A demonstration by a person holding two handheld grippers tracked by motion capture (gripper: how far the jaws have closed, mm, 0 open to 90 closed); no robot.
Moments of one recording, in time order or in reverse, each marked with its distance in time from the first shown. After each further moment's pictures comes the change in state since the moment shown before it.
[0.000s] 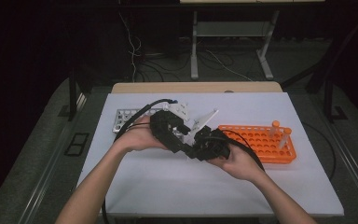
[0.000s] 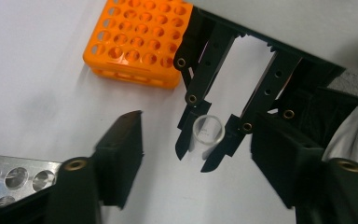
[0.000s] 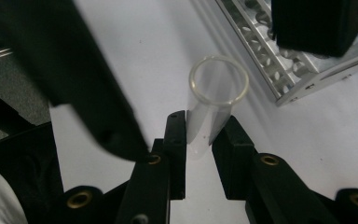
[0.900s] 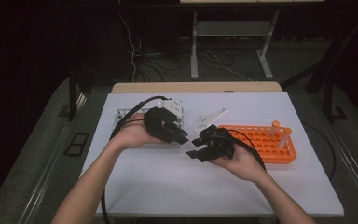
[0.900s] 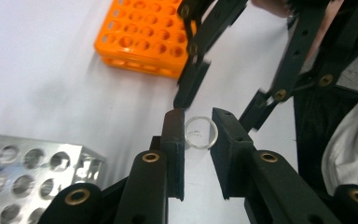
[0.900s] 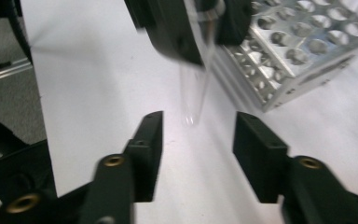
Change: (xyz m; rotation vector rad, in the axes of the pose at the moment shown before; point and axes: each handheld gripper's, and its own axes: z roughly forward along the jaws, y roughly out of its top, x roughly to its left) left arm 0.012 -0.009 -0.014 0.001 0.026 -0.032; right arm -0.005 -0.009 -0.011 -0.079 -0.039 0.045
